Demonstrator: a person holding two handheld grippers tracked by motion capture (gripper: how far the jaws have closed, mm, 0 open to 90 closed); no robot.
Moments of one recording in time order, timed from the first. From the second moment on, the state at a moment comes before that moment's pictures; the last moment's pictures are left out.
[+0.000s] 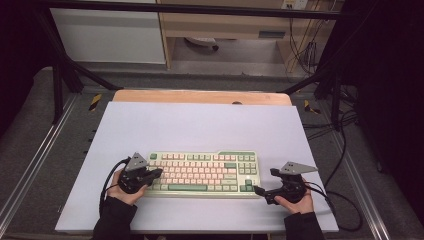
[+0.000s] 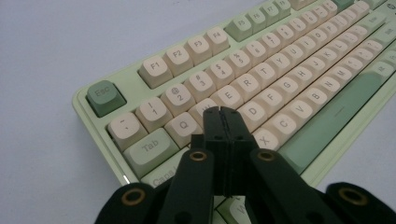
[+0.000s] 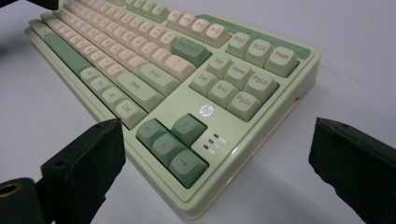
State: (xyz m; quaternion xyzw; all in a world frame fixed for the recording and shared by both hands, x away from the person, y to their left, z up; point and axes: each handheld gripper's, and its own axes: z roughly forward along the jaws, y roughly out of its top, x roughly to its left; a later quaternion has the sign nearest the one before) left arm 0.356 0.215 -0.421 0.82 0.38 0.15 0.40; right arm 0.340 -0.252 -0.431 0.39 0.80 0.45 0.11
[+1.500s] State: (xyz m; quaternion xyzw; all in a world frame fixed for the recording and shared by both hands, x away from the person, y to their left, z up) left arm 0.355 0.217 -0.416 0.81 0.38 0.15 0.42; right arm 0.360 -0.145 -0.402 0.35 0.81 0.46 0.10
